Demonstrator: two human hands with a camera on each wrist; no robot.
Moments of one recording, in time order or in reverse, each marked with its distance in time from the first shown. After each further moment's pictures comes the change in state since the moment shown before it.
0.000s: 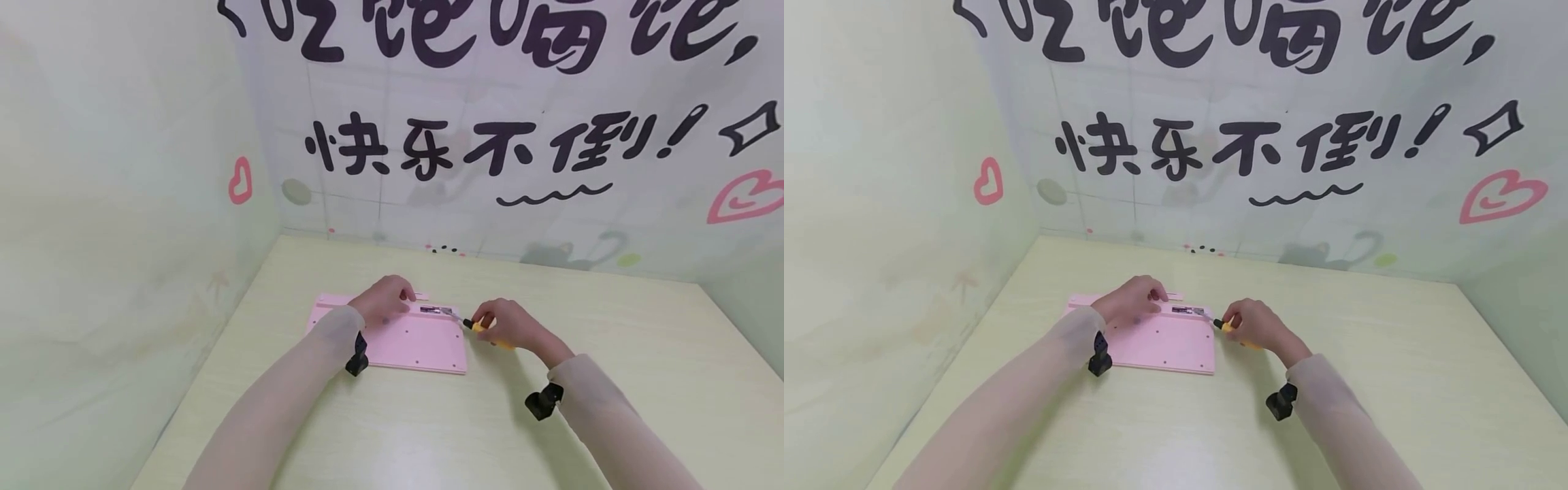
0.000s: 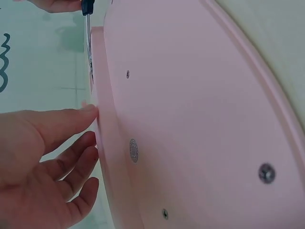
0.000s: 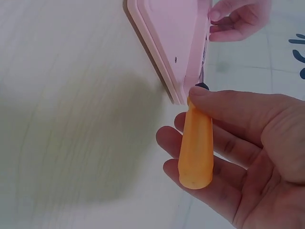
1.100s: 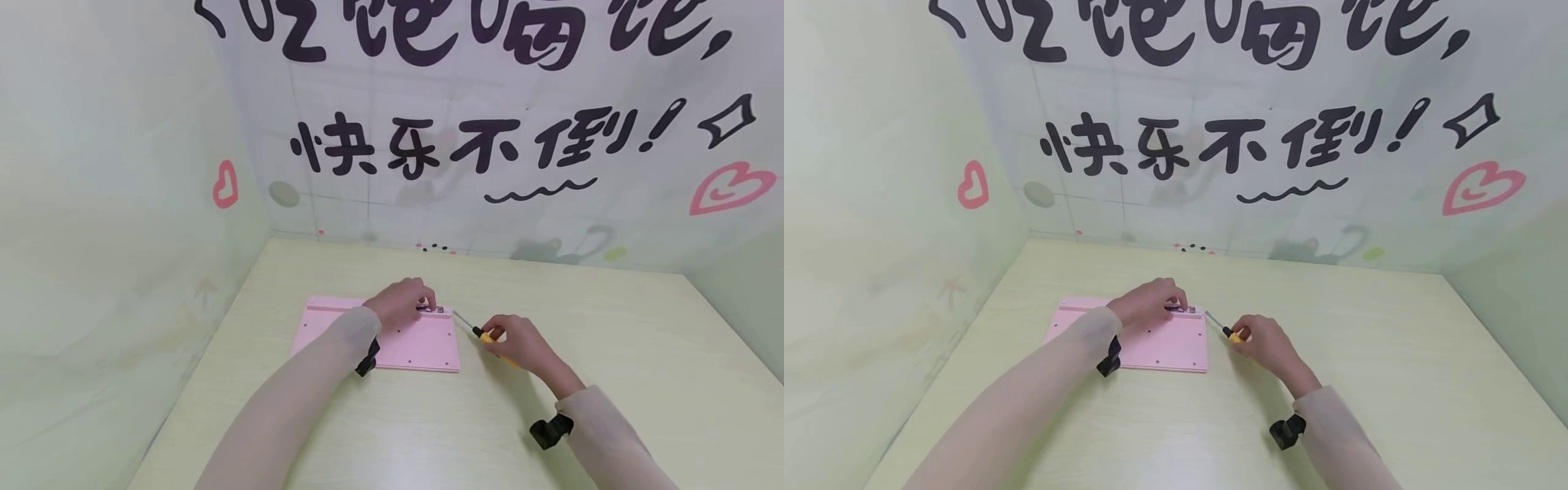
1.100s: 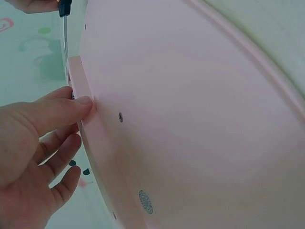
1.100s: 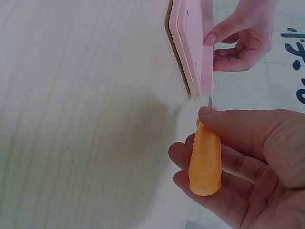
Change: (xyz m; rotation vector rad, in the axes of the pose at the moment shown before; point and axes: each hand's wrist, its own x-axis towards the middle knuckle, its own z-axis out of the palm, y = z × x) left_hand 0.014 0.029 0.022 0.266 -0.053 0.147; right_hand -0.042 0.015 0.018 0.010 0.214 0.020
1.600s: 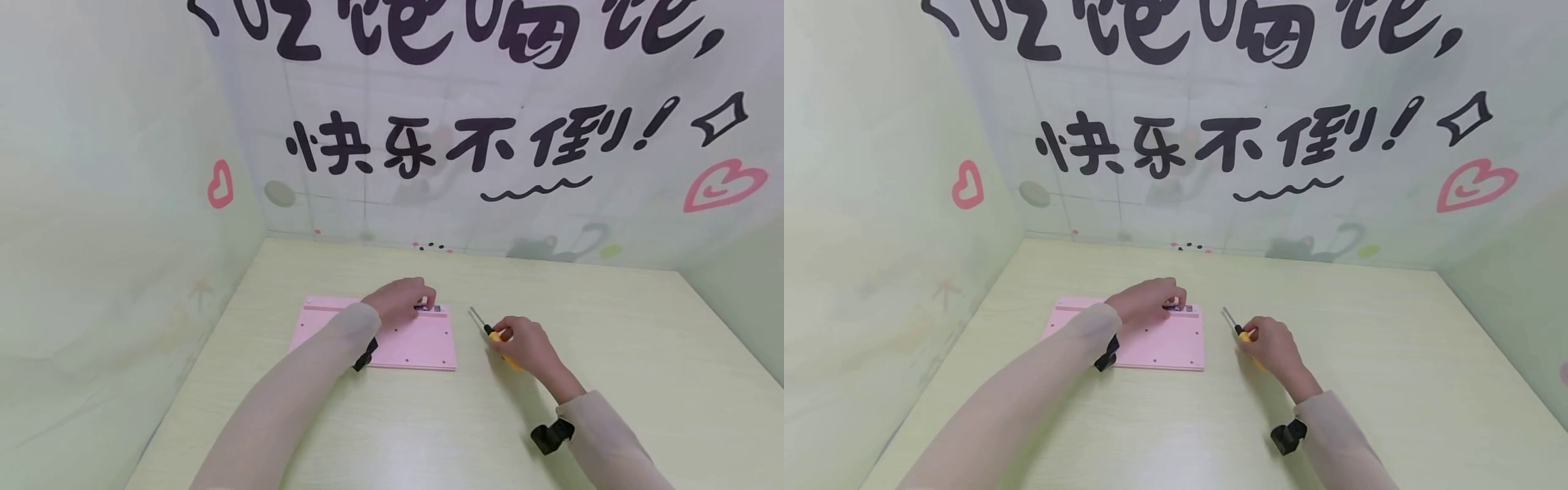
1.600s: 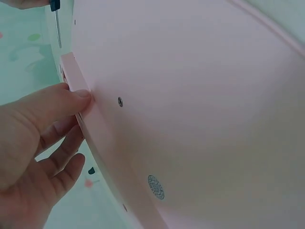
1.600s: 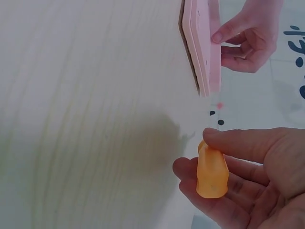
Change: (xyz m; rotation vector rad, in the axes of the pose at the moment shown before) left_hand 0.007 -0.002 -0.002 0.169 -0.058 0.111; right_hand -0.012 0.007 0.002 0.011 0.100 0.137
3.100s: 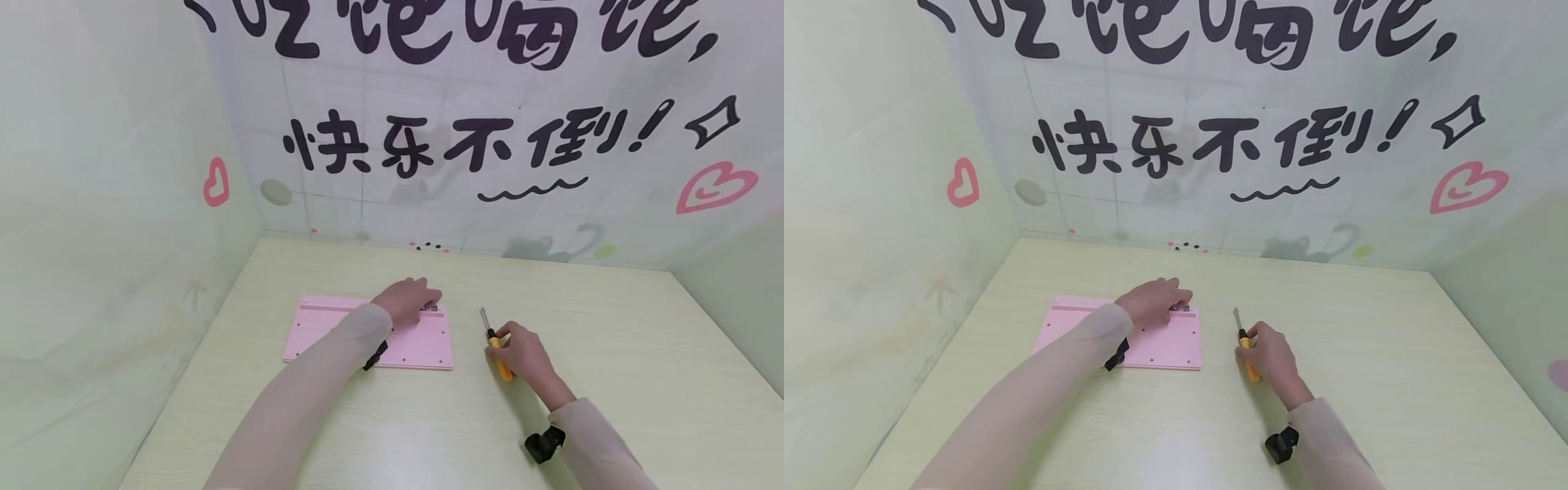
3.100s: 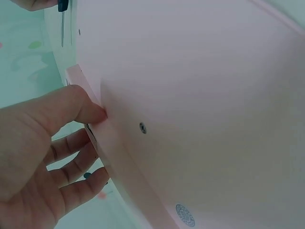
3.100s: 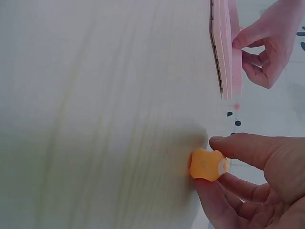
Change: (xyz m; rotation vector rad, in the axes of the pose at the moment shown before) left_hand 0.006 0.020 0.000 0.218 -0.033 -0.021; right_hand -0.009 0.002 0.013 0.092 -0.031 0.229
